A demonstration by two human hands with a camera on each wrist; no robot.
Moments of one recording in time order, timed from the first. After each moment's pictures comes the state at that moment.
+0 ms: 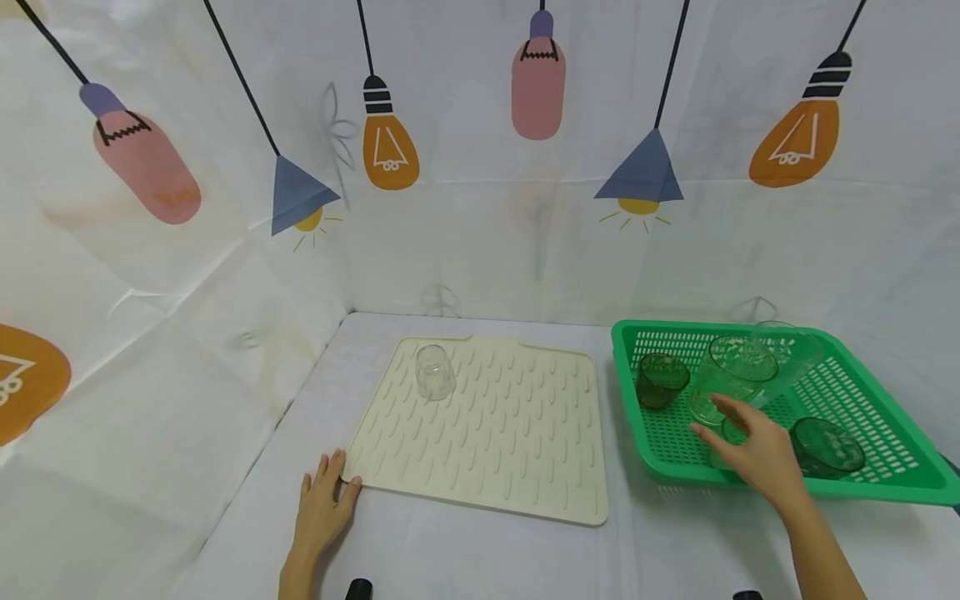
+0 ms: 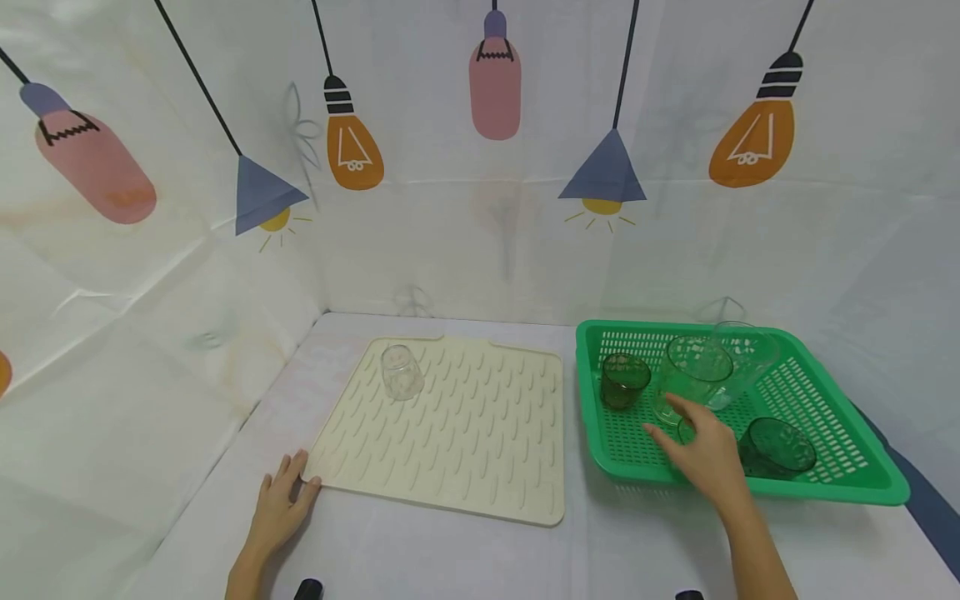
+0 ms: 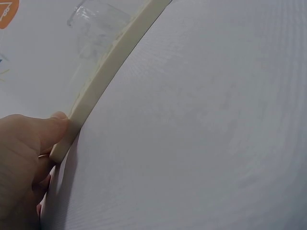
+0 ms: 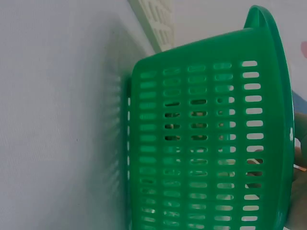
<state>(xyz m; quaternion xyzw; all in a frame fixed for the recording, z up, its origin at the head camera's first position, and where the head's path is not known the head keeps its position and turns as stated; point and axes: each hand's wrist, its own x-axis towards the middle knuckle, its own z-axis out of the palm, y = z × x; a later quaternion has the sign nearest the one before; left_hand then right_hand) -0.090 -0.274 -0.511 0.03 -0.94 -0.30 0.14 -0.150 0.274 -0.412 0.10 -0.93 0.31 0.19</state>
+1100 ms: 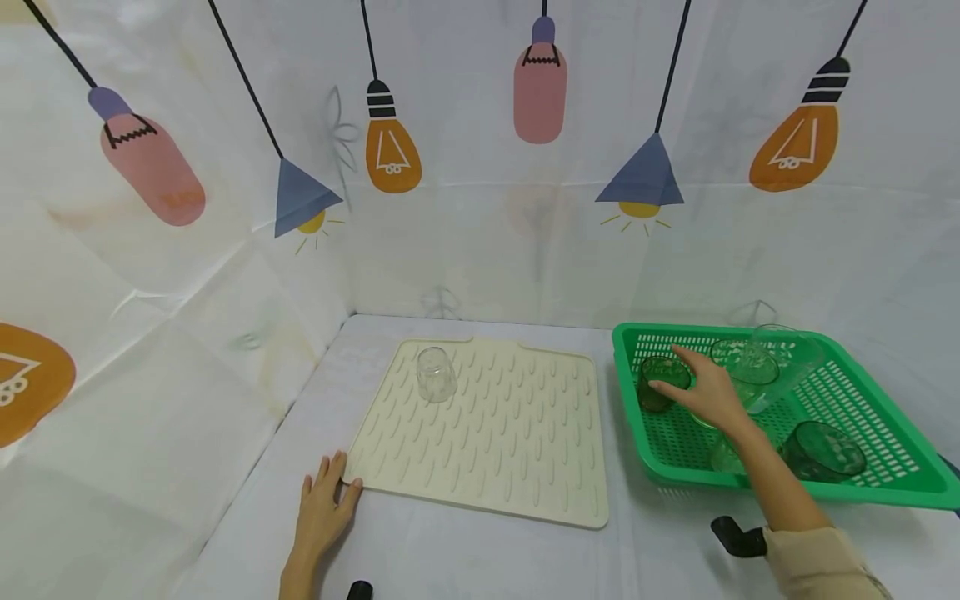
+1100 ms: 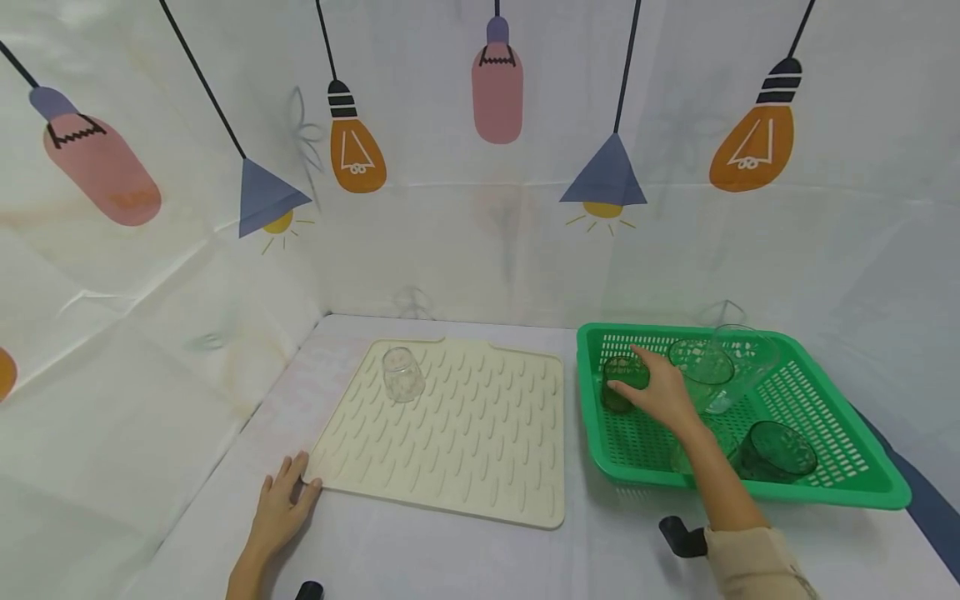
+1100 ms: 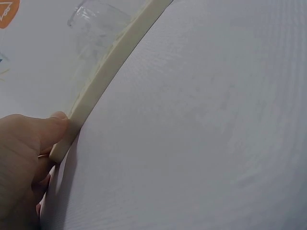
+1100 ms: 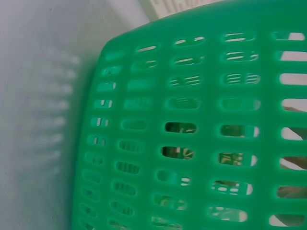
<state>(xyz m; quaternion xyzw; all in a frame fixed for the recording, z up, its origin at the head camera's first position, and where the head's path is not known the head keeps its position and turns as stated) -0.089 -0.275 -0.512 0.03 -0.95 -0.29 0.14 -0.226 0.259 -0.400 0.16 -0.94 0.29 0.11</state>
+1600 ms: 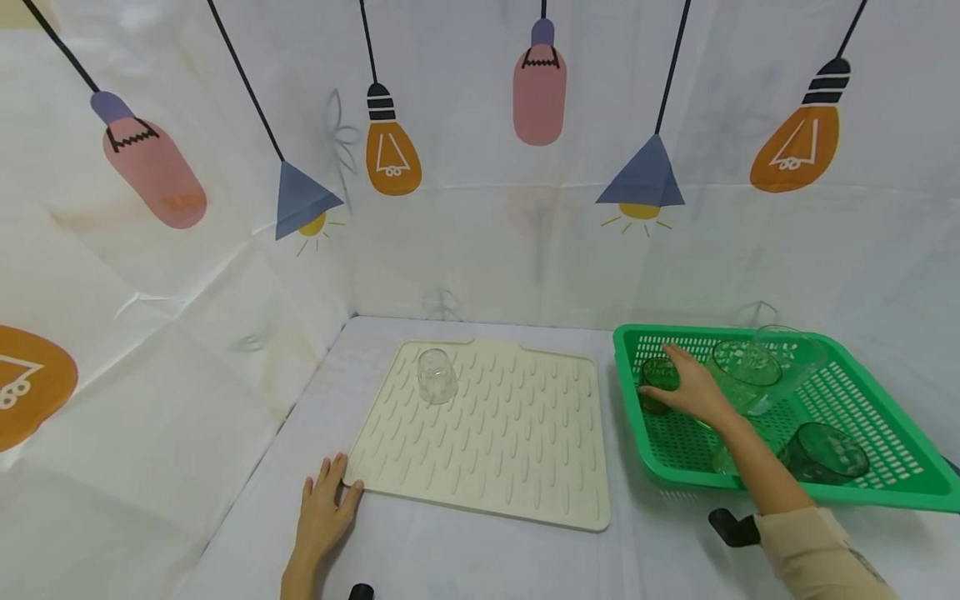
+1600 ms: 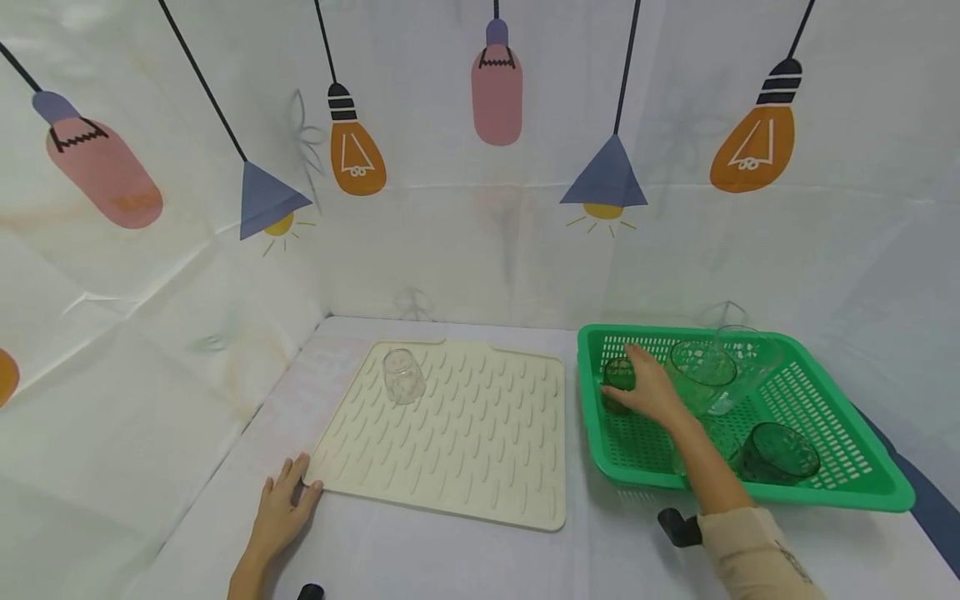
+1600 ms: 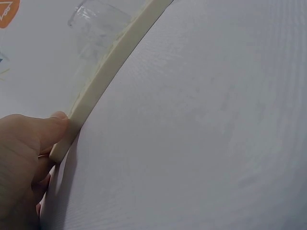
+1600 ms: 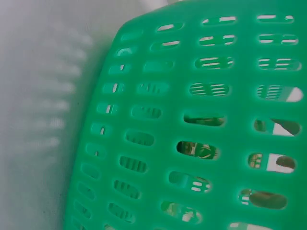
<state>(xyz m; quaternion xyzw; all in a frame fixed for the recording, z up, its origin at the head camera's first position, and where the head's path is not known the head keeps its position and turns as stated) -0.089 -0.273 -0.512 0.04 -0.94 -0.30 0.14 -0.247 0.255 -0.411 0.17 -0.95 0.27 0.04</state>
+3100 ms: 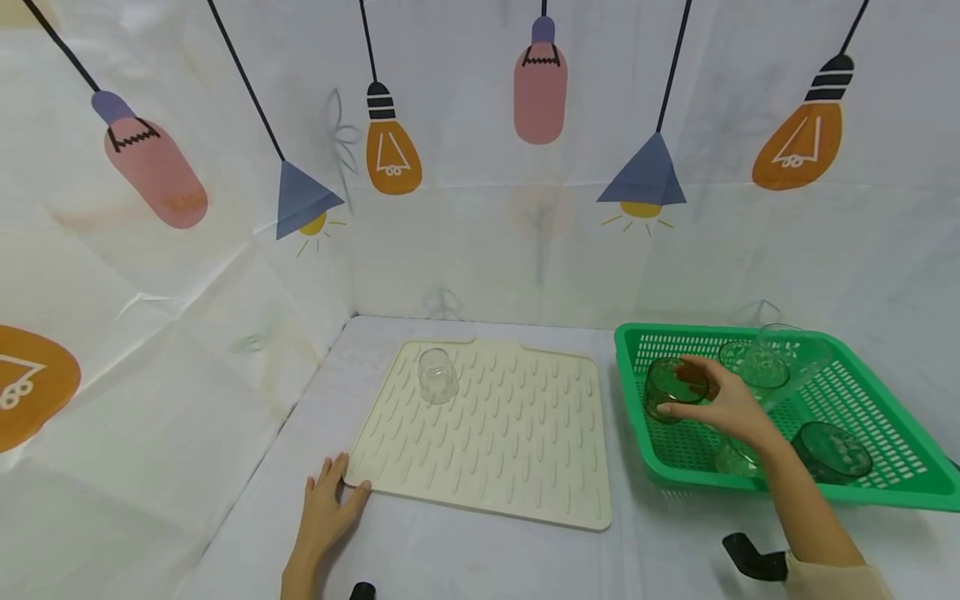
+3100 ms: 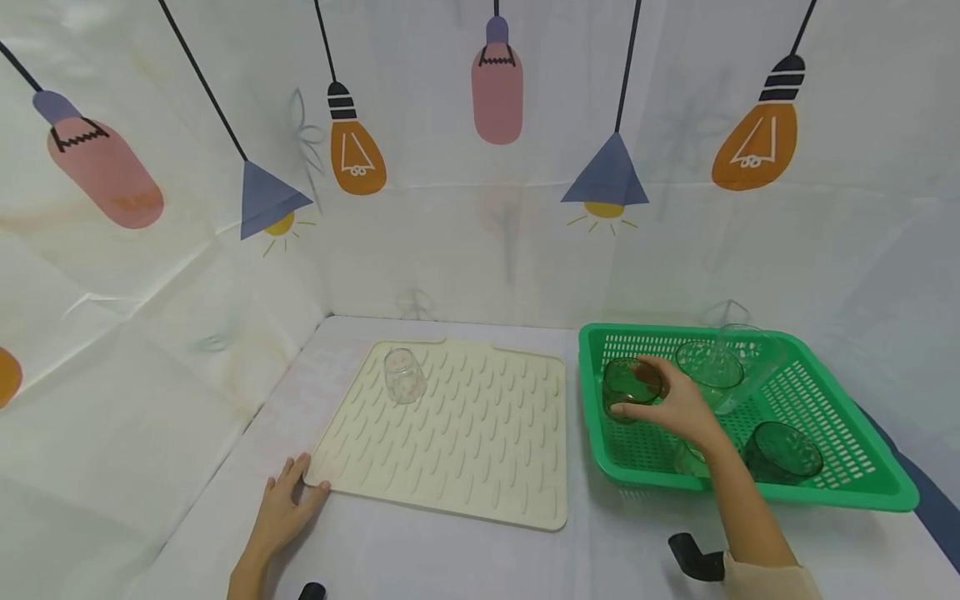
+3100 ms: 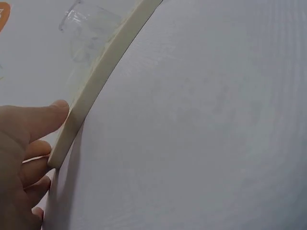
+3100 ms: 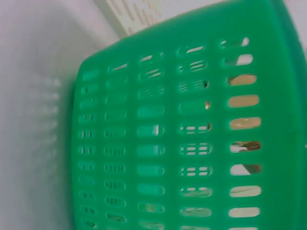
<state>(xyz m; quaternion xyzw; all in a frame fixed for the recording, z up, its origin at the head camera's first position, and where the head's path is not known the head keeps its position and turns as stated) -0.090 -0.271 -0.506 0.04 -0.94 -0.32 0.14 -0.201 0.271 -0.392 0.17 -0.89 0.42 0.02</state>
